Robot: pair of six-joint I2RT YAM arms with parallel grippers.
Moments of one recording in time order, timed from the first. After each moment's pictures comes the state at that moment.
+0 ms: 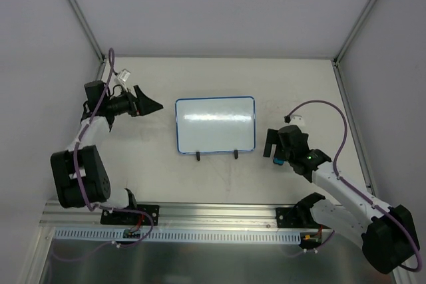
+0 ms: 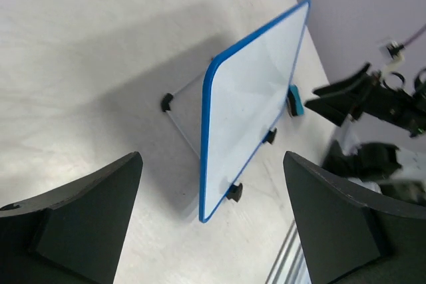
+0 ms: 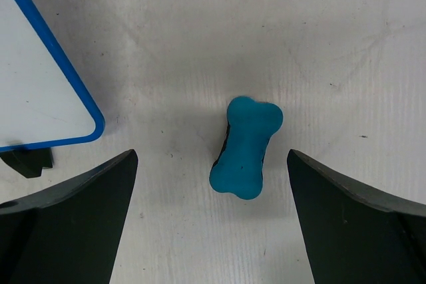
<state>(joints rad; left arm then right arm) 0.22 1.49 0.87 -0.01 1.16 -0.27 0.52 0.94 0.50 -0.41 0.32 0.49</state>
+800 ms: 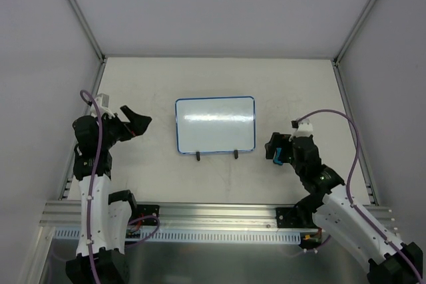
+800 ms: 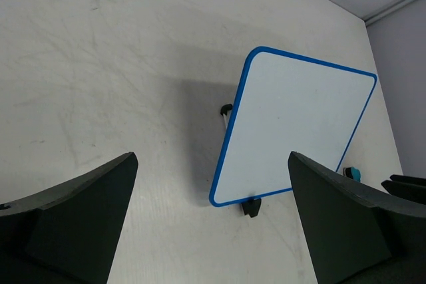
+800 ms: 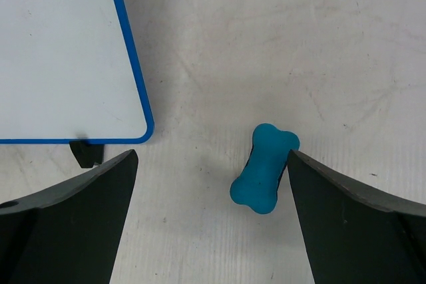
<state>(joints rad) 0.27 0.66 0.59 -0.29 0.57 -0.44 0.52 0.62 0.39 -0.31 0.25 0.39</state>
